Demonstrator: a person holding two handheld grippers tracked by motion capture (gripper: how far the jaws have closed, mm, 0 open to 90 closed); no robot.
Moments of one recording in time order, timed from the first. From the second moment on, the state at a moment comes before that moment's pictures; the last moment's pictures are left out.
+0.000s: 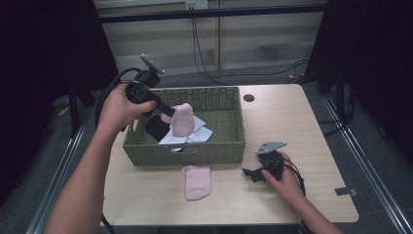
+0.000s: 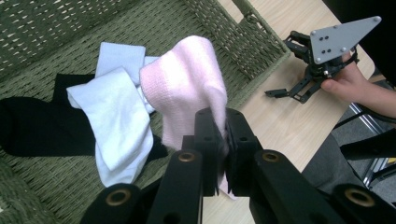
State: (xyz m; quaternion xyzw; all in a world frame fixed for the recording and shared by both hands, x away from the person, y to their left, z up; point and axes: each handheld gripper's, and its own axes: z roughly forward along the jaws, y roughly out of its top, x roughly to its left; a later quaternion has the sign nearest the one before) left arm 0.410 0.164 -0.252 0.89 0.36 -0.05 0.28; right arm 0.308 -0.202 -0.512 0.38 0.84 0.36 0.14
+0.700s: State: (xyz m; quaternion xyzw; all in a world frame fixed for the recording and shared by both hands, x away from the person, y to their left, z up) left arm 0.384 0.157 -0.244 0.90 0.33 -0.04 0.29; right arm 0.308 -0.202 -0.512 0.38 0.84 0.36 0.14
